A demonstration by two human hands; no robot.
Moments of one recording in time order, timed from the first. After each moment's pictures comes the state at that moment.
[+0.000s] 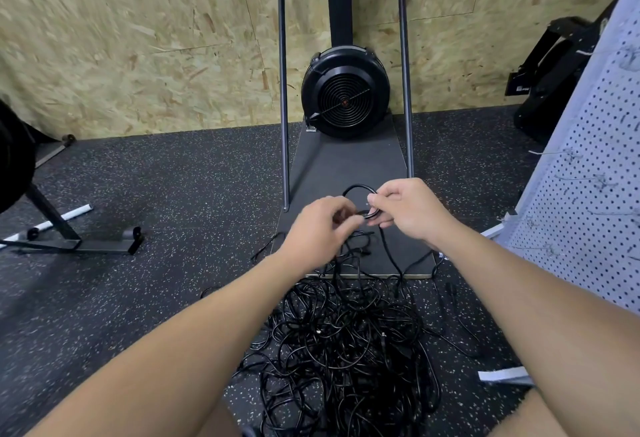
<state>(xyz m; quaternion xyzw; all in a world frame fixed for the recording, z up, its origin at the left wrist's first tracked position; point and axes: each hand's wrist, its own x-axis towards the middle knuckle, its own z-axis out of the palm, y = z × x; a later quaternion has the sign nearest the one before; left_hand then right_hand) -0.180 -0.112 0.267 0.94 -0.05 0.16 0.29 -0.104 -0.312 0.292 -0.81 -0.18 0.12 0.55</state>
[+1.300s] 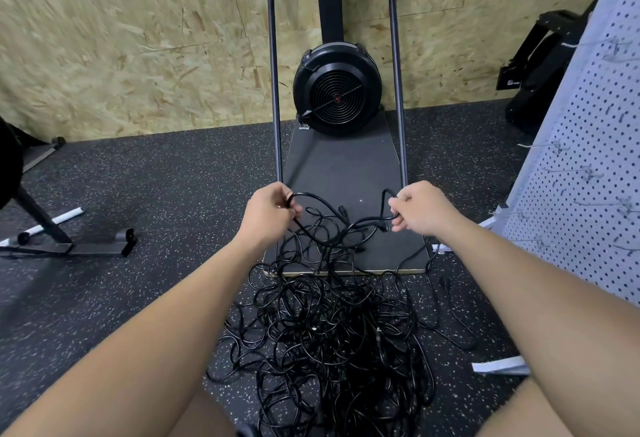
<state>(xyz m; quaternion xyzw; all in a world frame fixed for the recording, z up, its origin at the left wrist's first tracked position) -0.169 -0.043 0.261 0.84 0.15 0.12 0.50 -0.069 -0.344 0.263 -0.90 -0.09 0.11 0.41</state>
